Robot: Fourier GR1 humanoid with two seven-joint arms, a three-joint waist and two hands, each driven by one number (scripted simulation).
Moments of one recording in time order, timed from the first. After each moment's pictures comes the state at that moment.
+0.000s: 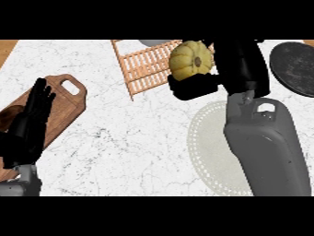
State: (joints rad) left arm -0.08 0.19 0.03 -1.69 0.03 0.18 0.16; right arm -0.79 -0.04 0.13 -1.64 0.78 0.16 0.75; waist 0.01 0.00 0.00
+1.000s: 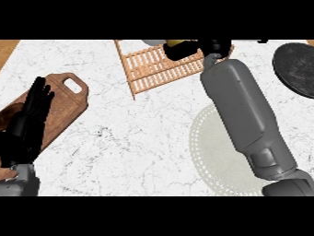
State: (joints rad) left arm -0.08 0.18 0.05 -1.69 0.02 0.14 0.17; right arm -1.07 -0.03 -0.07 -0.82 0.78 -0.28 0.28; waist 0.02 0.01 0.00
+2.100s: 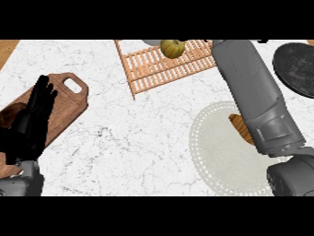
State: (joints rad) left arm -0.11 0.16 0.06 -1.67 0.00 0.14 0.16; right arm -1.27 -0.08 -0.34 -0.48 0.51 -0.32 -0.04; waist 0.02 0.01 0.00
